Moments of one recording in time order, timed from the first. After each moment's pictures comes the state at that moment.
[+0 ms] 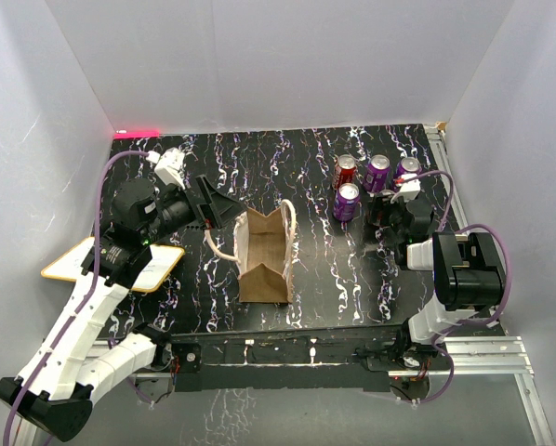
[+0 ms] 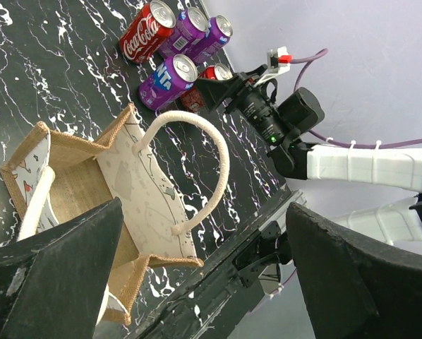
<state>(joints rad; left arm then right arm) -0.43 0.88 1.05 -0.43 0.38 -0.65 -0.06 1.62 0.46 0.94 -0.17 -0.02</state>
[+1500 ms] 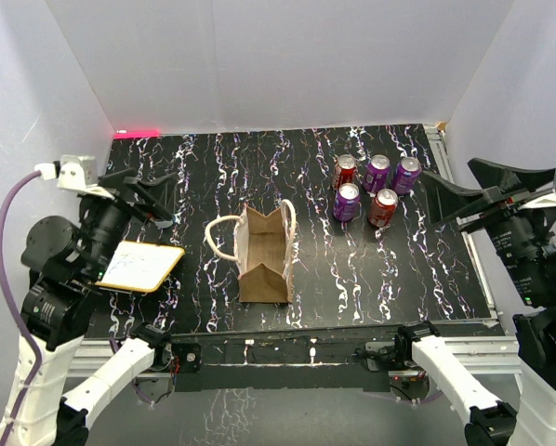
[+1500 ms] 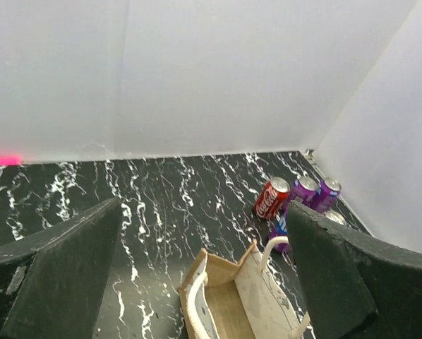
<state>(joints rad) -0.43 0.69 1.28 -0.48 -0.12 -0.25 0.17 0.72 1.65 -0.67 -0.17 0.20</state>
